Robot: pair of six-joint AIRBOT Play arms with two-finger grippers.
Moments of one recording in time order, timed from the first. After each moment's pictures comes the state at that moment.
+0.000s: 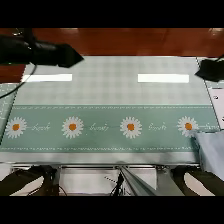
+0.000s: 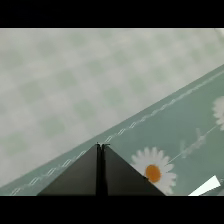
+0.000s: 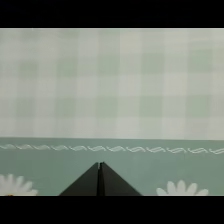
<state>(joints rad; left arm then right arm) -0.26 -1.18 1.39 1.04 -1.10 -1.39 -0.01 -1.08 1.33 -1.50 1.31 1.60</state>
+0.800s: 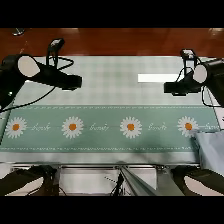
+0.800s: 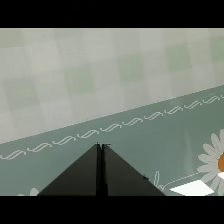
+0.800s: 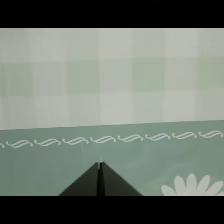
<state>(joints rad) -0.29 -1.24 1.22 1.31 -1.06 -1.61 0.18 -1.24 1.16 -1.72 1.17 1.85</state>
